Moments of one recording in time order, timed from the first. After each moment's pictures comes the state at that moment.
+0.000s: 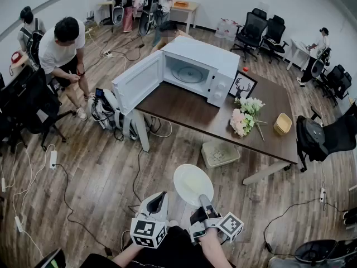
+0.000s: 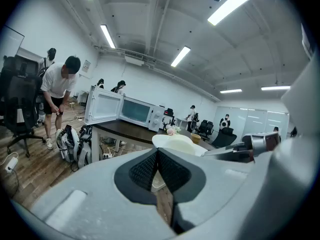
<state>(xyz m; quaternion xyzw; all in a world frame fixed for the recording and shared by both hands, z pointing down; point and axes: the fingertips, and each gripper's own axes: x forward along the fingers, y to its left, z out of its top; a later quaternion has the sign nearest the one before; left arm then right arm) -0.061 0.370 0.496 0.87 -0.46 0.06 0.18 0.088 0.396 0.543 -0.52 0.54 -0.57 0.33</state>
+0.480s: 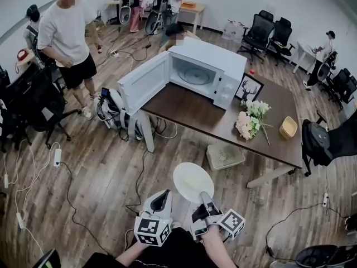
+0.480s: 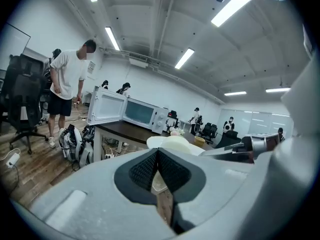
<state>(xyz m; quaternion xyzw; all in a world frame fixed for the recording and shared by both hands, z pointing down) -0.060 0.356 0.501 0.86 -0.47 0.05 0.18 0.080 0.373 0.543 -0.51 0.56 -0.57 0.31</state>
